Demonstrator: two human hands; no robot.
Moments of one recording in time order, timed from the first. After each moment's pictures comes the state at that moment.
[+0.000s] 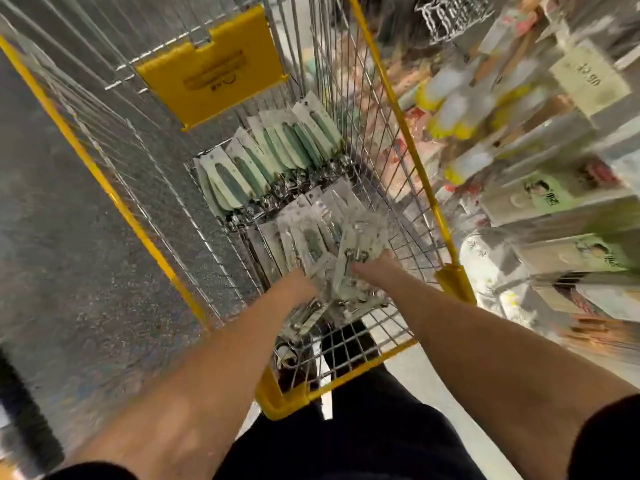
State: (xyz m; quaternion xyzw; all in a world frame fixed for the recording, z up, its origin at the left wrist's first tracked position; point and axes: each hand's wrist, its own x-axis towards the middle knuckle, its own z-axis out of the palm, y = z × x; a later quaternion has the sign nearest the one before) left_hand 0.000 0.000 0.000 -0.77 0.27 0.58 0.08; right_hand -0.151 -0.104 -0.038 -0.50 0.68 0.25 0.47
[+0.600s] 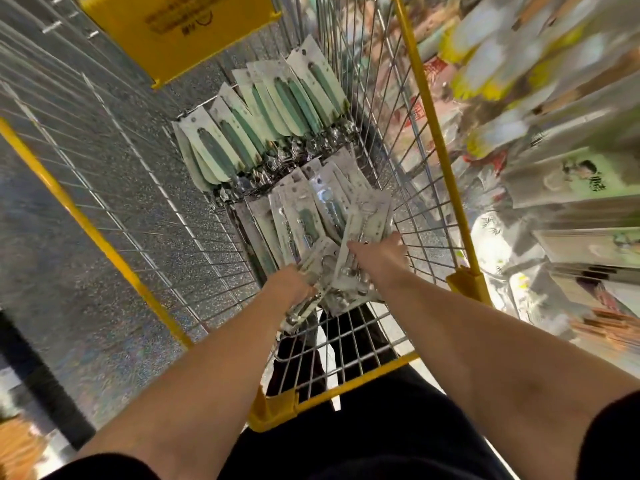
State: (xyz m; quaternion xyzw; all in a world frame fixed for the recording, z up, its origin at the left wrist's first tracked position) left_hand -0.007 -0.001 -0.041 -0.78 0.17 0.59 0.10; right_hand -0.144 -0.106 -0.072 -0.46 0.75 0.22 0.43
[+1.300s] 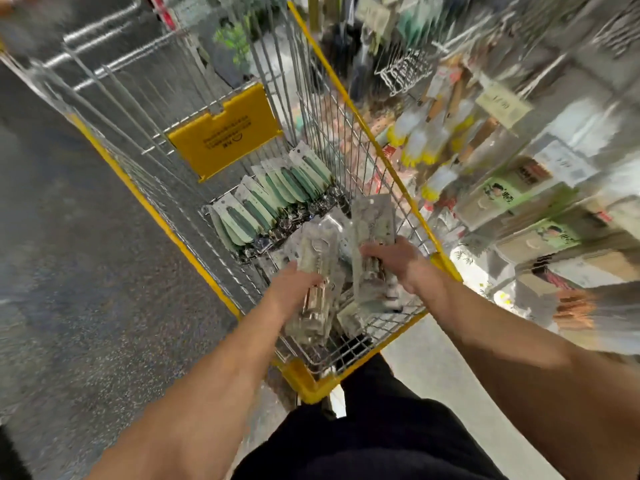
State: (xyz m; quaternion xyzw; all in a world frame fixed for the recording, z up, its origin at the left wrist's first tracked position) left_hand 0.027 0.024 0.088 -0.78 0.18 0.57 -0.21; right_hand -0.165 -0.101 0.057 -0.43 0.66 -0.05 0.62
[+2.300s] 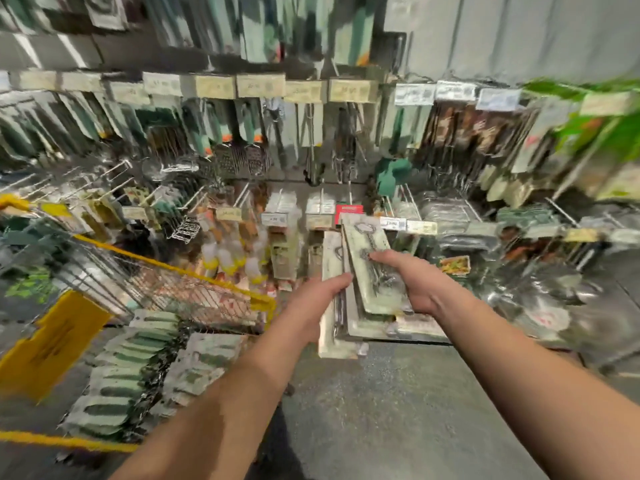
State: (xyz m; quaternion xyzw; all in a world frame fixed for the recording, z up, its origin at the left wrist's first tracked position) left_hand -0.253 0.089 0.276 -0.45 0.43 0.75 -0.21; right_hand -0.414 0.164 0.362 -0.24 0.62 -0.47 0.57
